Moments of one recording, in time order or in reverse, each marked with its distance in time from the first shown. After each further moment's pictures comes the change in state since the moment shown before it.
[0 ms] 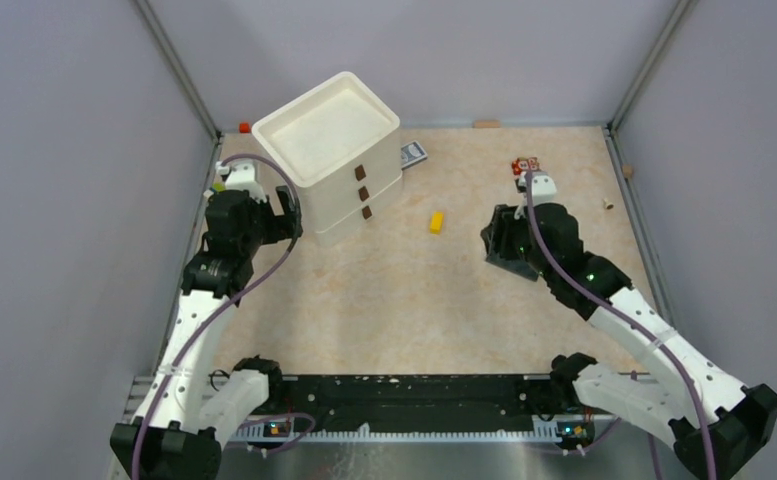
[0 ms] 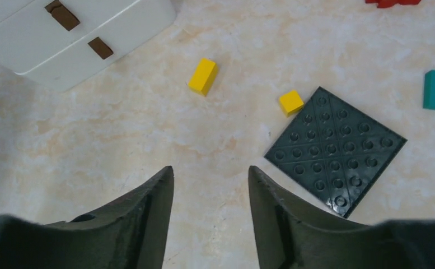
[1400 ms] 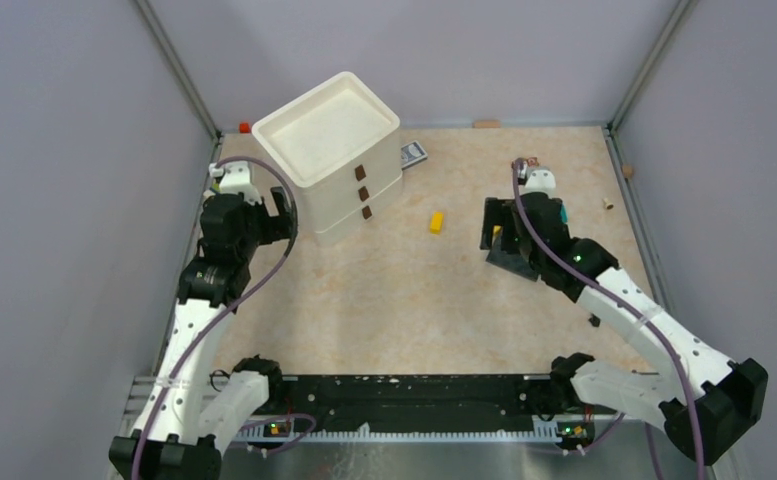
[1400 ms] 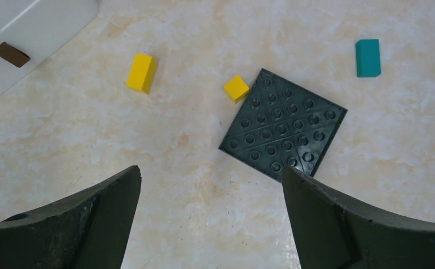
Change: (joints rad) left arm 0.000 -0.040 -0.001 0.000 -0.053 0.031; right arm 0.000 0.143 0.082 -0.138 0.204 0.055
